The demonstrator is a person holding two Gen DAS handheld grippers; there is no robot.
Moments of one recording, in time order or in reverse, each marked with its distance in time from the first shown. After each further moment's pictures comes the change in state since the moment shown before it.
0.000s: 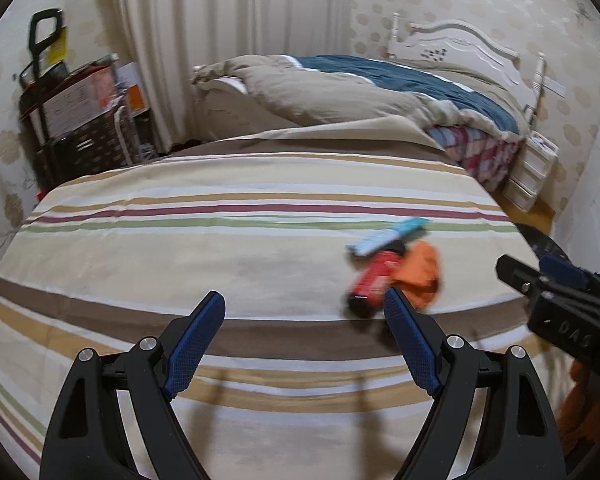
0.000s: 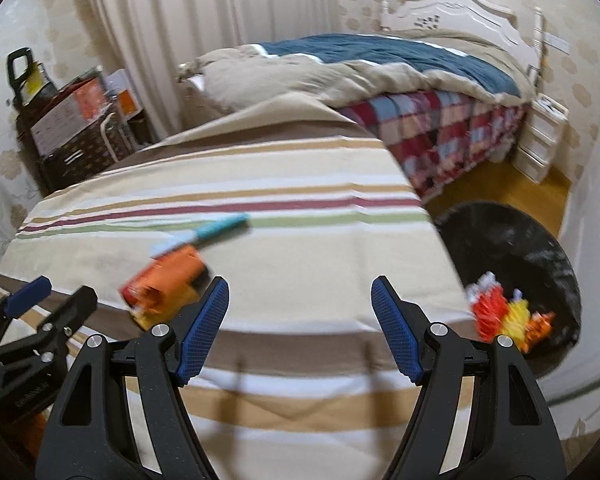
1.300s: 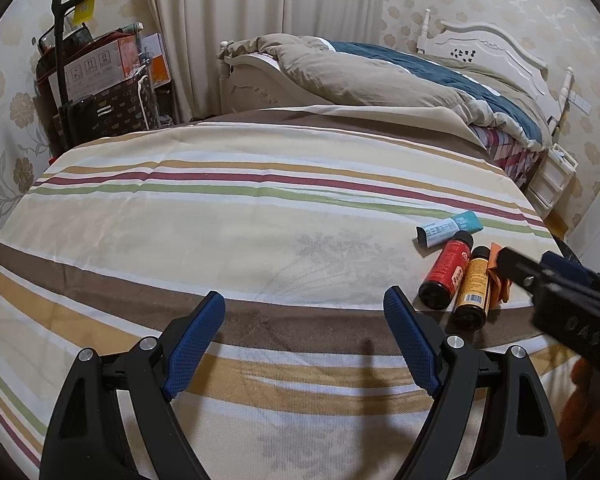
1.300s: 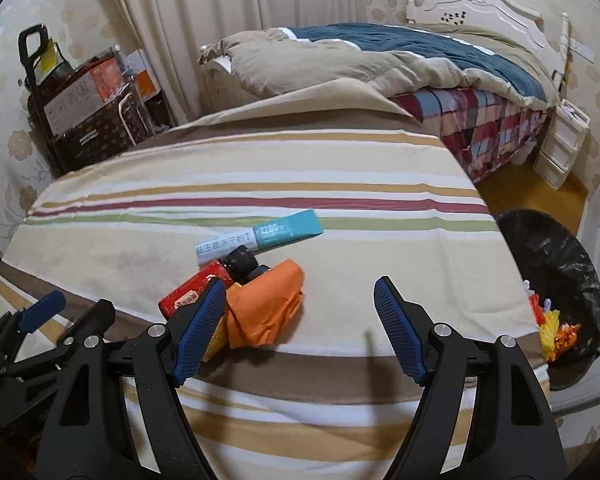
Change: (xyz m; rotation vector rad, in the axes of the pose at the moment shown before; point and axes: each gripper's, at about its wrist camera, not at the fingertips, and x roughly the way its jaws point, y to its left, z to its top) left arm 0.019 0.041 -0.010 -0.080 0.058 0.014; right arm 0.031 0.046 0.002 -0.046 0.061 0.031
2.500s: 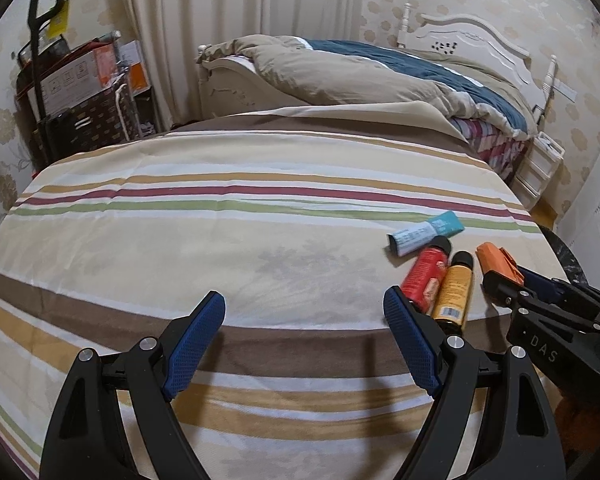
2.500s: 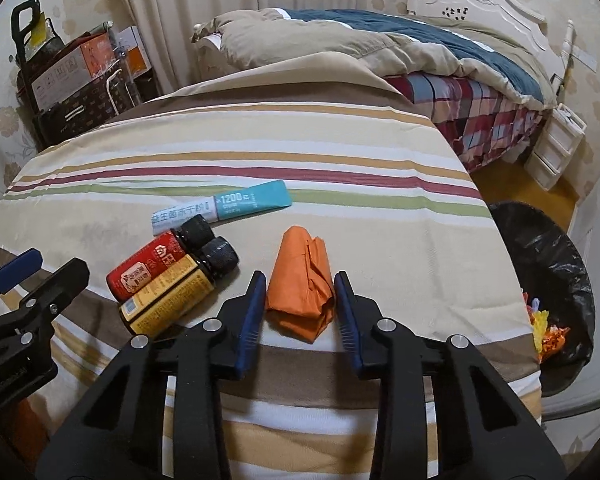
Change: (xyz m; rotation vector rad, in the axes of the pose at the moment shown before) left arm 0.010 -0.027 0.010 0.064 0.002 -0.048; right arm 0.016 -0.018 -0.009 -0.035 0.049 -0.052
